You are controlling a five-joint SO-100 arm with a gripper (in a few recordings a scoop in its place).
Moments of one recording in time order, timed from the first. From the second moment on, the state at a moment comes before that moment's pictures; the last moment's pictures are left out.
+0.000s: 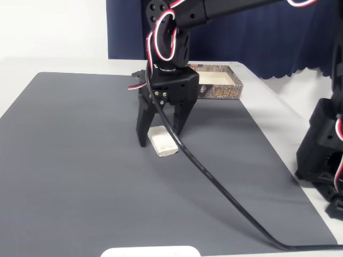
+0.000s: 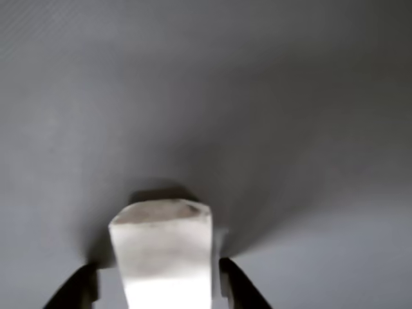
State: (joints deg) arm 35.5 76.6 91.1 75.1 46.6
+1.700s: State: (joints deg) arm 34.3 85.3 89.7 82.5 48.5
